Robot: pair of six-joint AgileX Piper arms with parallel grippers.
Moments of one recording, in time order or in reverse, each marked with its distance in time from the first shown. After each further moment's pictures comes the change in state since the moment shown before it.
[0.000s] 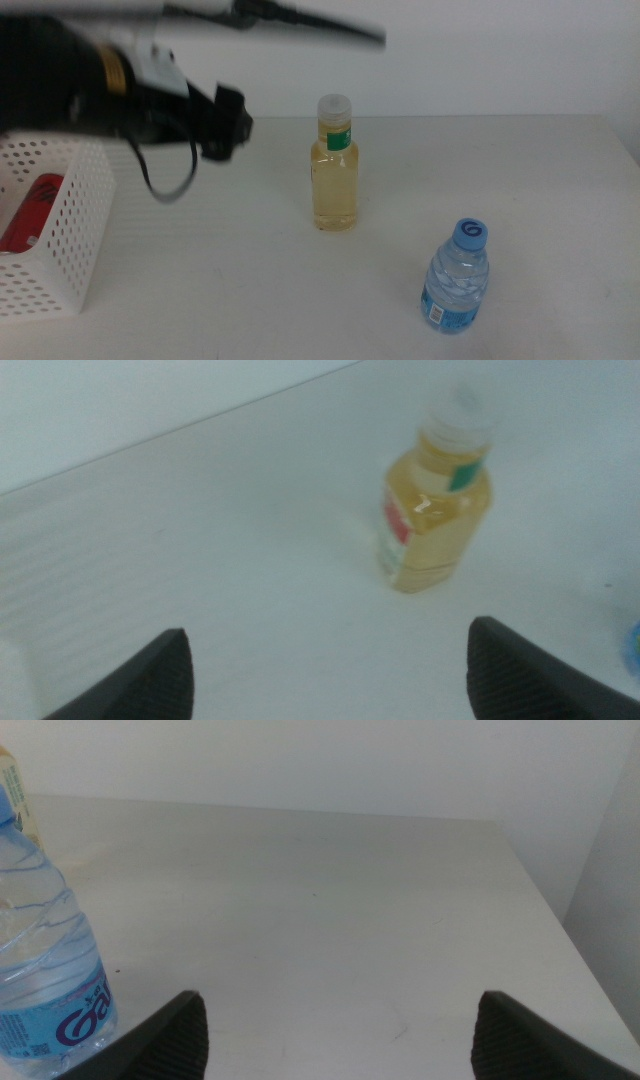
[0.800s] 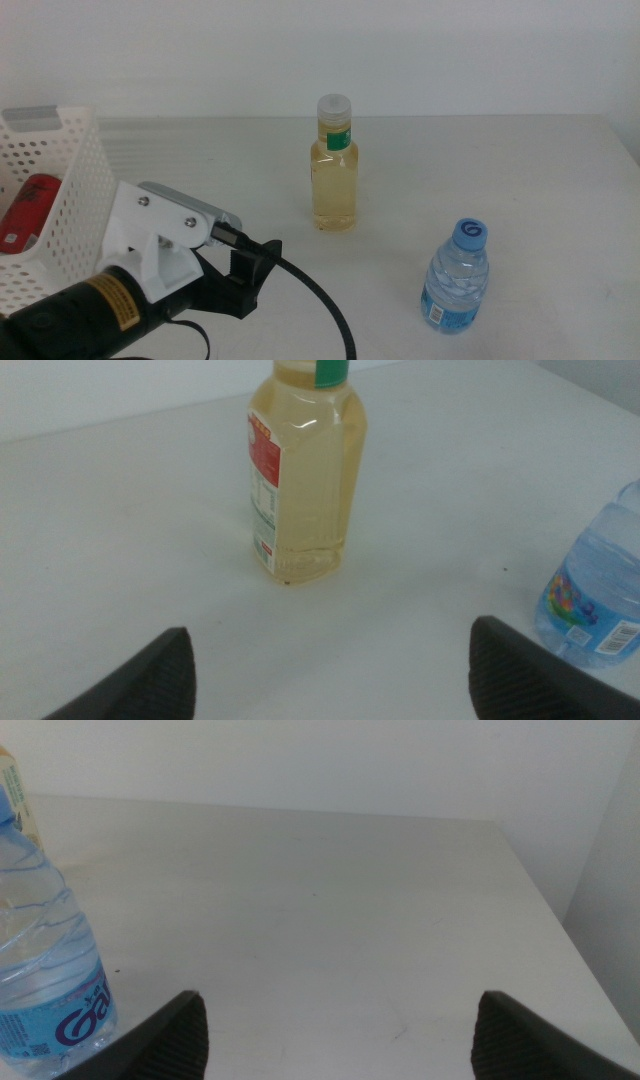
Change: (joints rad) left arm -0.032 -0.071 0.785 -0.035 -1.057 -0.074; right arm 0.000 0.000 0.000 0.000 0.000 0.000
